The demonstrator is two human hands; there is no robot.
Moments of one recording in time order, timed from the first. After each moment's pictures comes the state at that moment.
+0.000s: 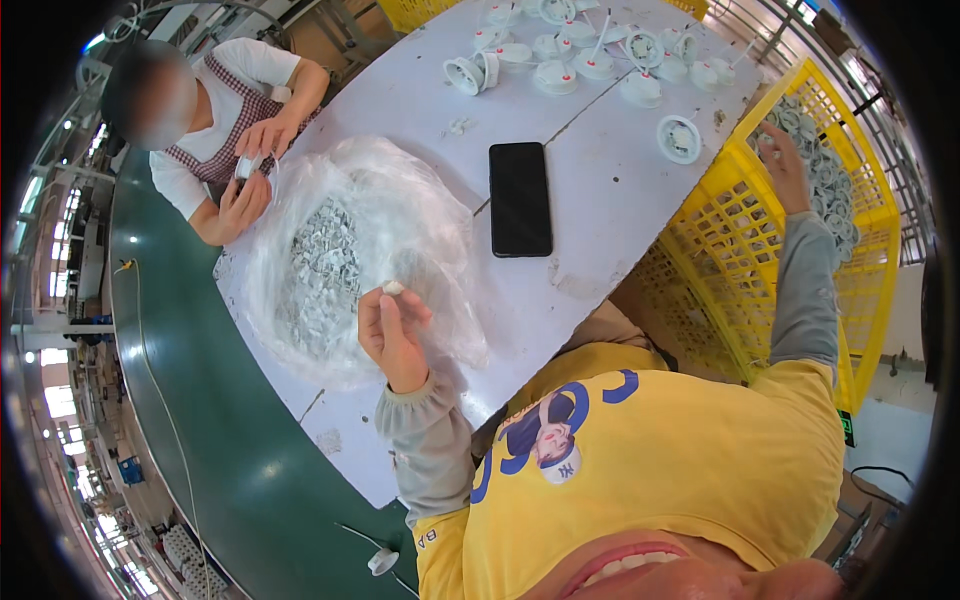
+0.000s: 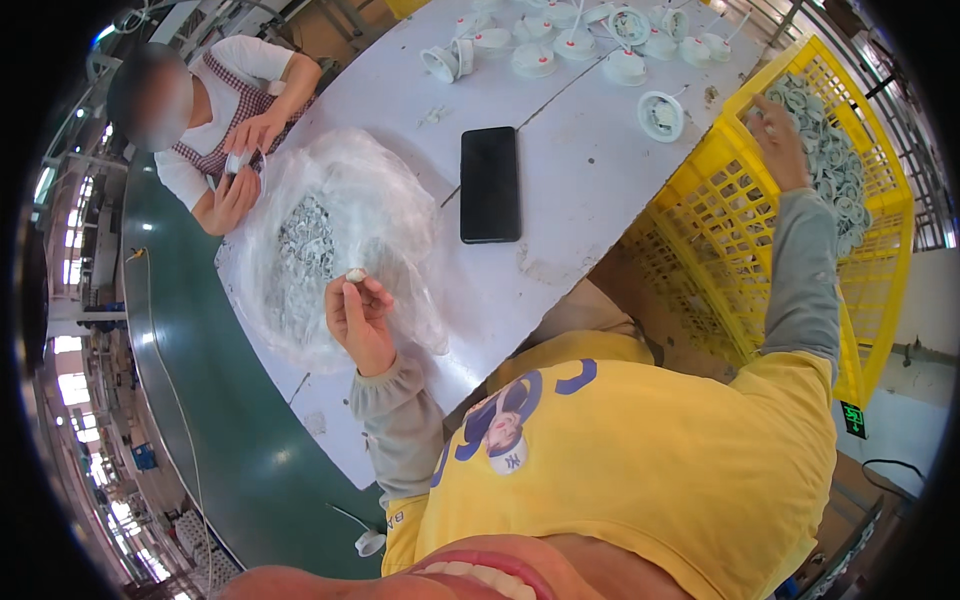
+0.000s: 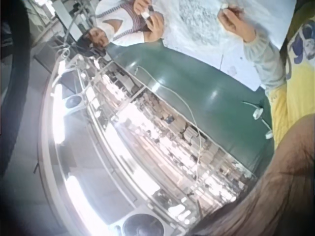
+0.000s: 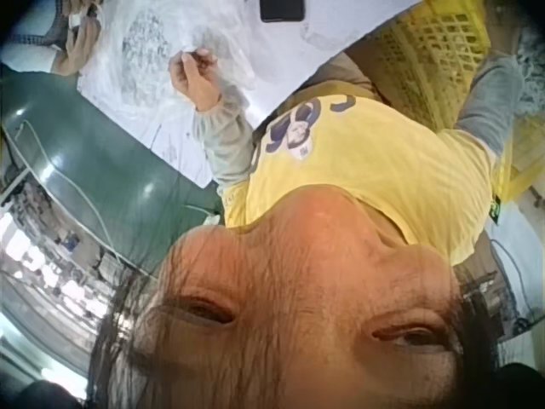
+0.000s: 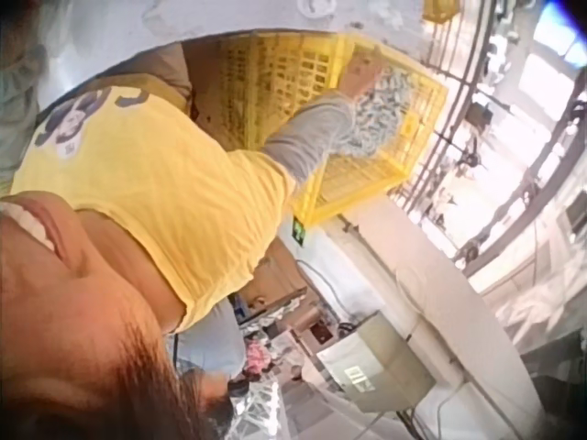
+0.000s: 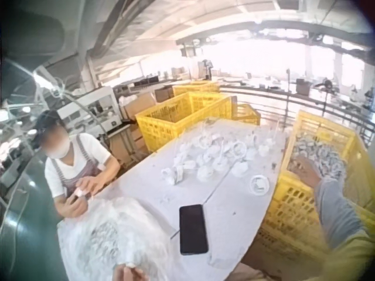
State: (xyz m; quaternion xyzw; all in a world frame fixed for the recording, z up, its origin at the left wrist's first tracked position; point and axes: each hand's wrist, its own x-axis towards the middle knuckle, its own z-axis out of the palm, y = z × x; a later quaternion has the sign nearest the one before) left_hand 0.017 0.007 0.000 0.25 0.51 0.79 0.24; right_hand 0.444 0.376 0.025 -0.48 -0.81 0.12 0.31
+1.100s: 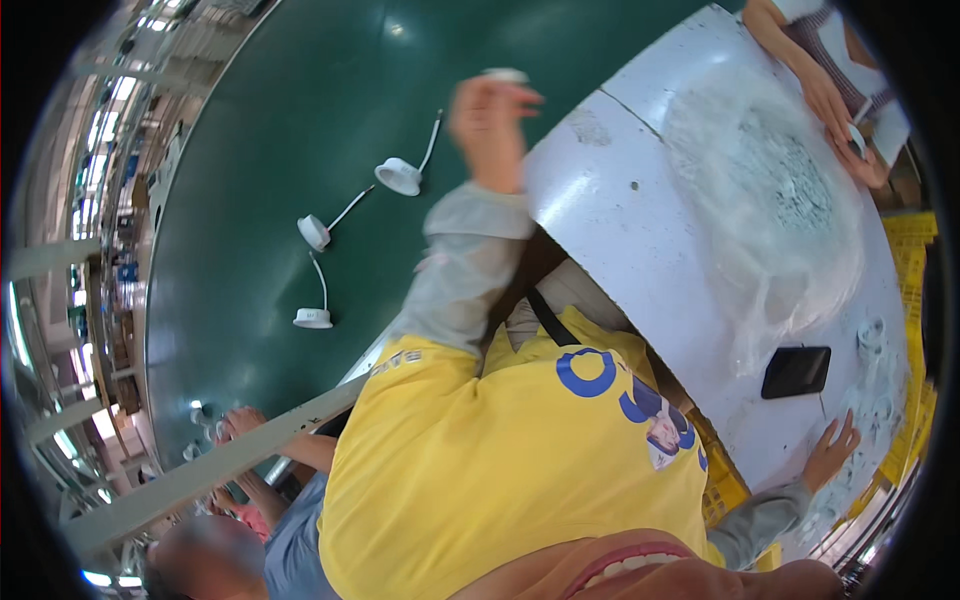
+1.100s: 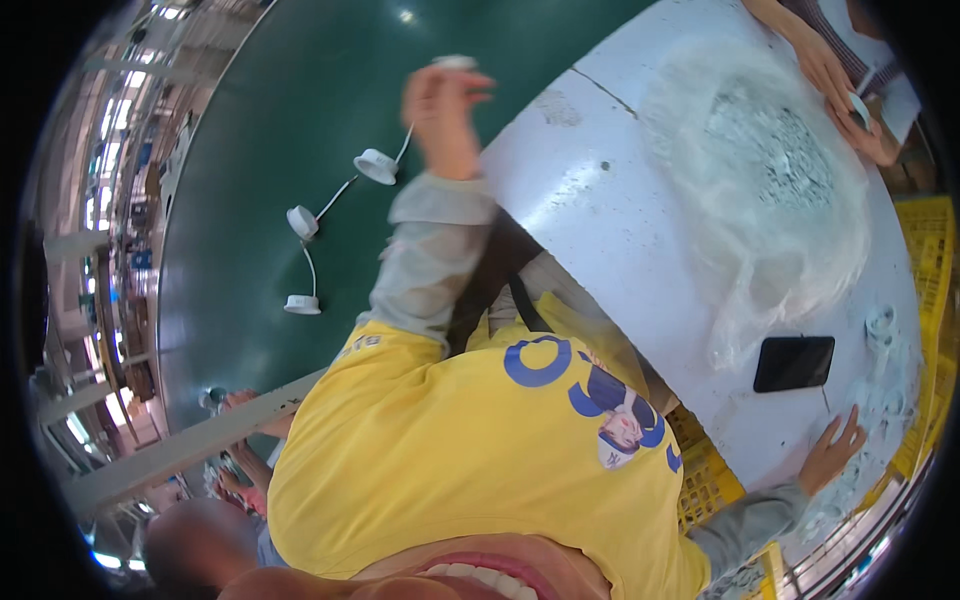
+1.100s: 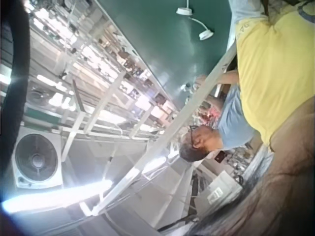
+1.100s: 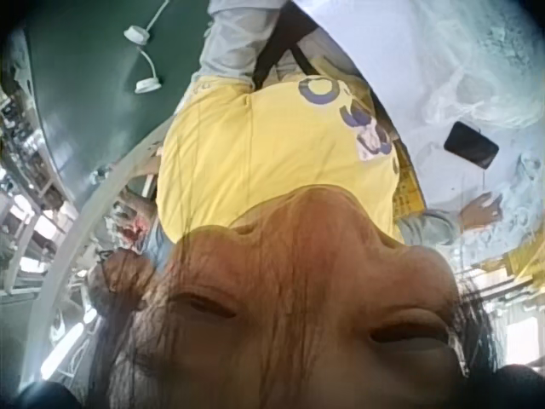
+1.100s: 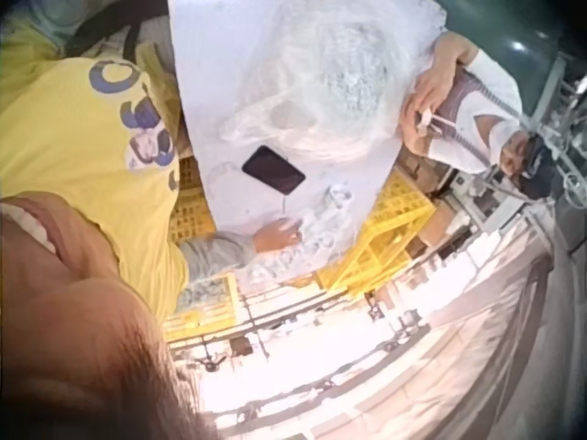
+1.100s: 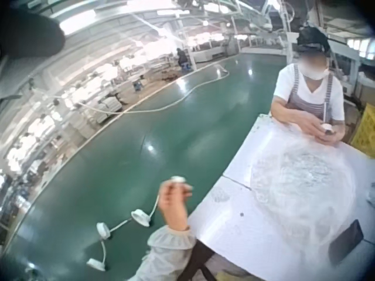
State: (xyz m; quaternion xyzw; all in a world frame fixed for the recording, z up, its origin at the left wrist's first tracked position) left_hand -0.007 -0.227 -0.007 -0.01 0.56 0.74 -0.39; right_hand 0.182 0.377 0.011 -0.13 -0.98 -0.09 0.13
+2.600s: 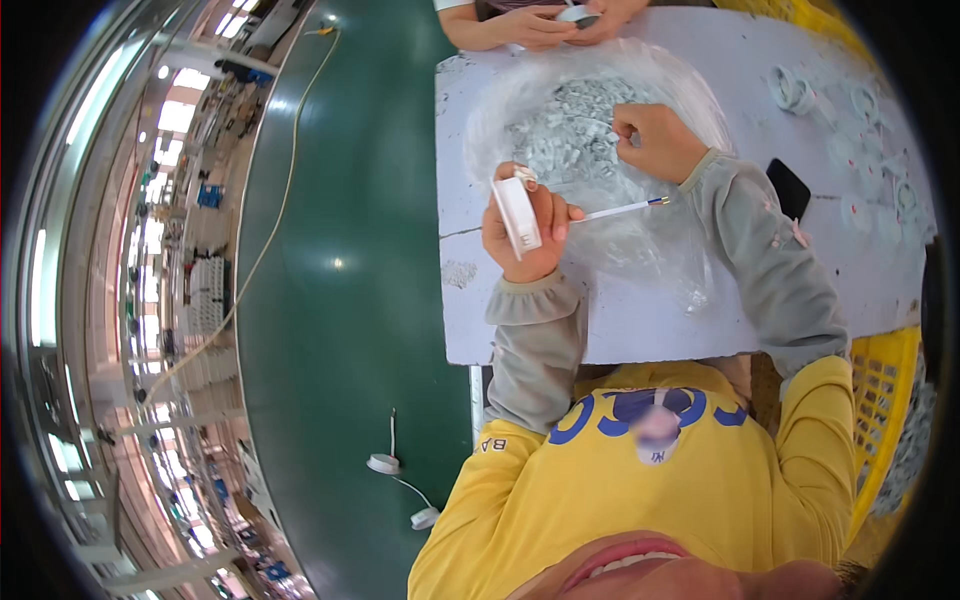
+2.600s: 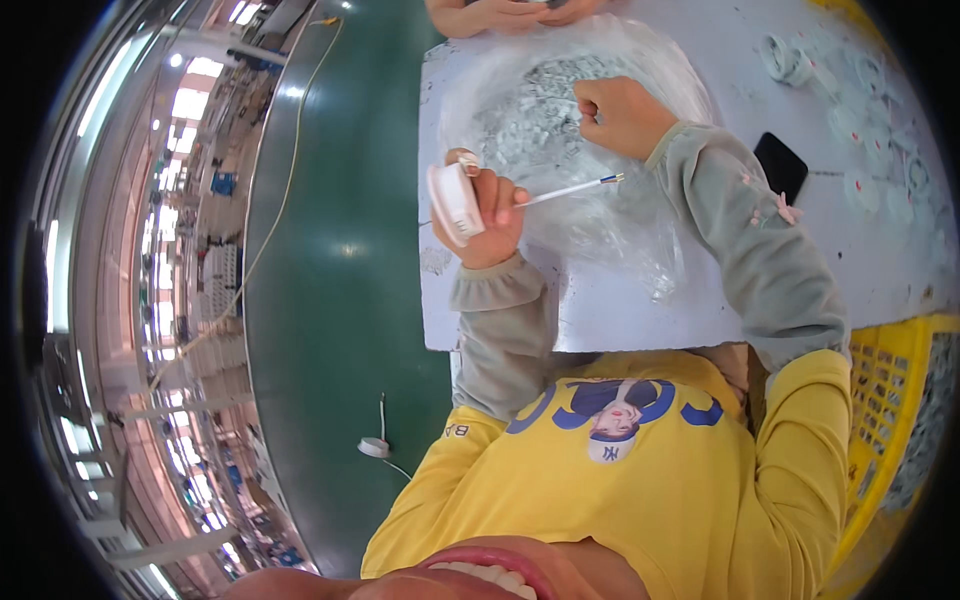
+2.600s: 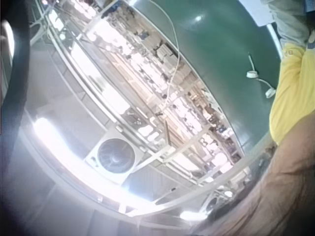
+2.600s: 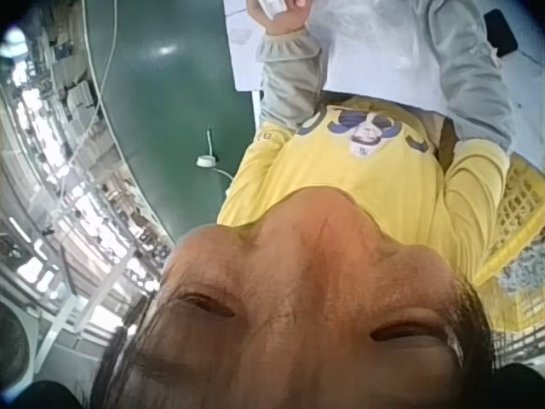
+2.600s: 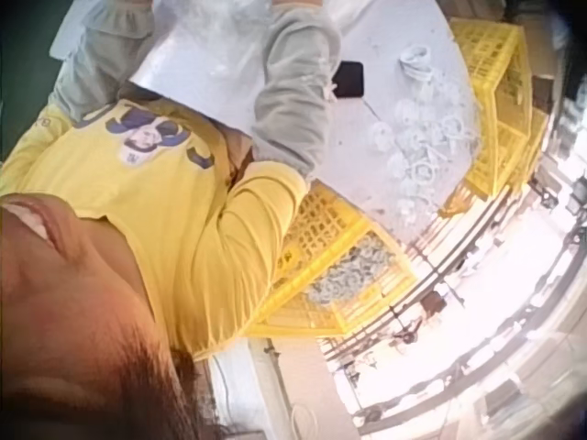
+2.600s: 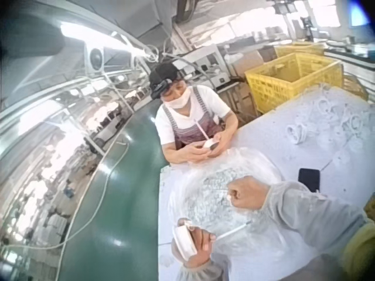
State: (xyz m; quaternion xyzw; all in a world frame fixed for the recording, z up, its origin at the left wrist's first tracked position) left_hand -0.039 -0.053 0.020 0.31 0.14 0.91 0.25; right_hand -0.031 0.164 0.012 0.06 -0.90 0.40 0.19
